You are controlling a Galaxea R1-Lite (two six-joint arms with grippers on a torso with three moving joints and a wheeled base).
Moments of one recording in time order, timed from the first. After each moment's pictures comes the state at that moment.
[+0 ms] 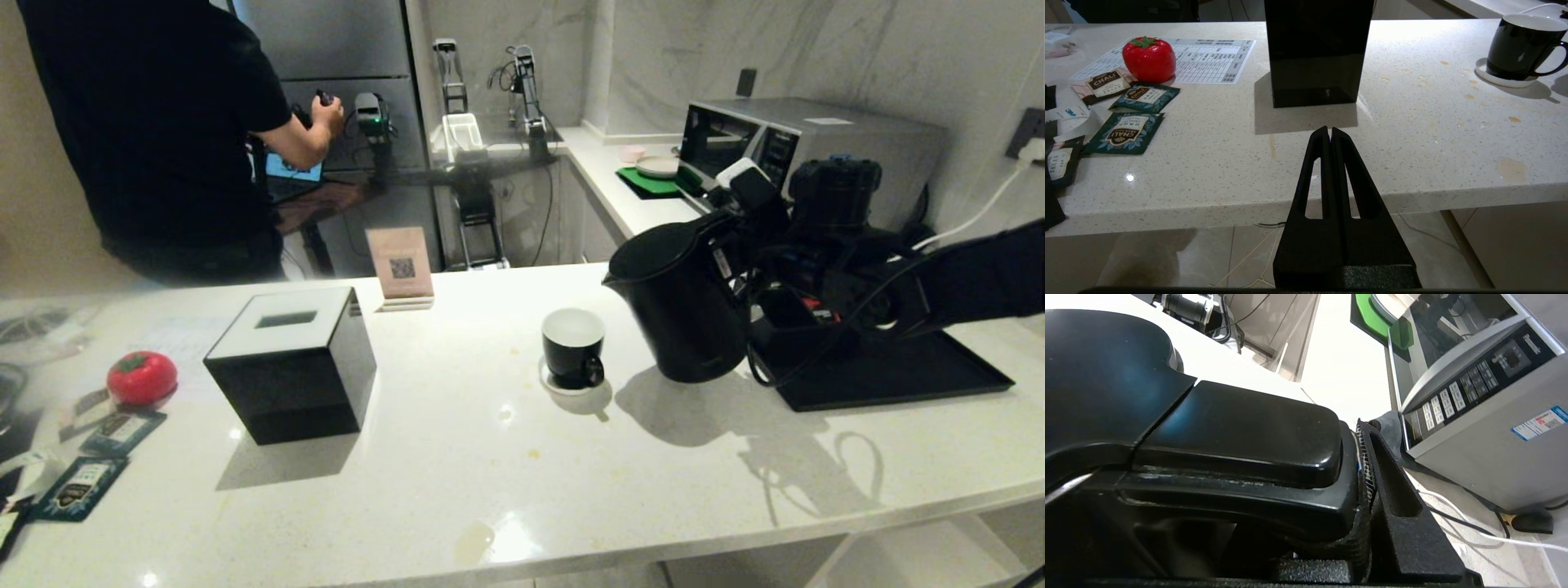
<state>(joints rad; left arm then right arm) 0.00 0.00 0.00 -0.01 0.01 -0.03 0.23 2.02 -1.36 -0.59 -0.11 -0.52</state>
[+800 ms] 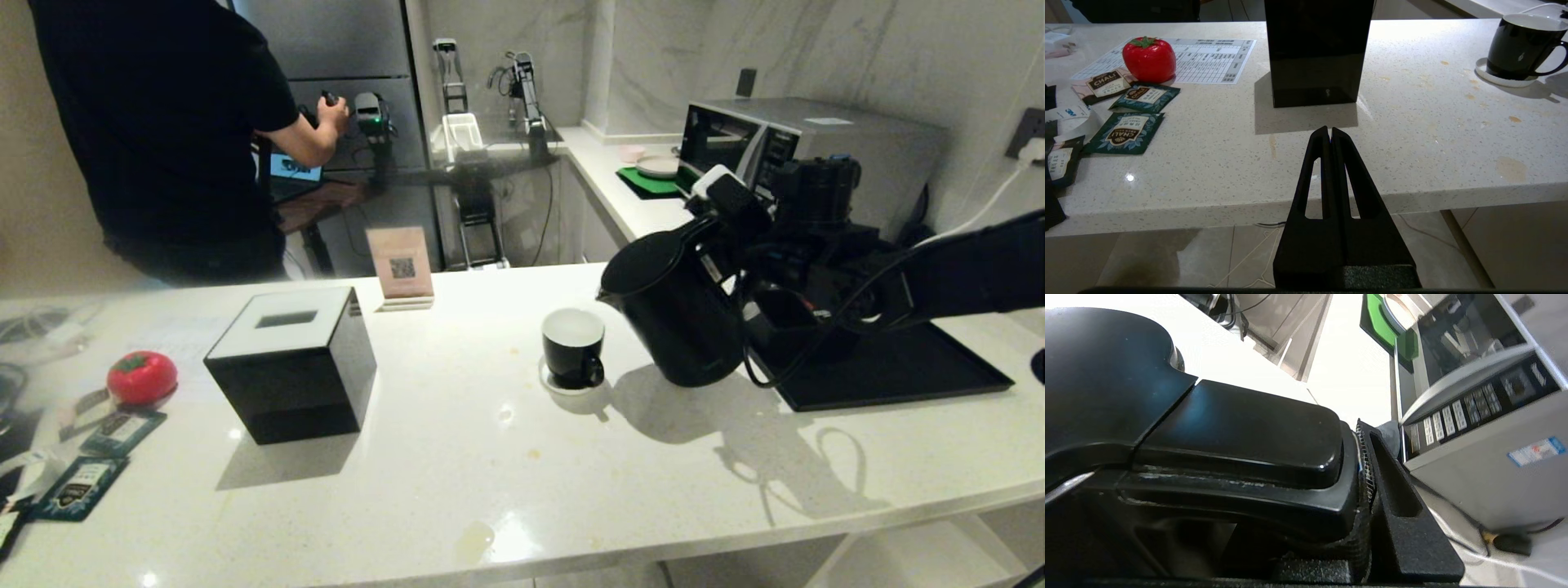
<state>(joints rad) 0.00 0.00 0.00 -0.01 0.01 -0.03 0.26 2.04 -1.42 -0.52 -0.11 -0.64</state>
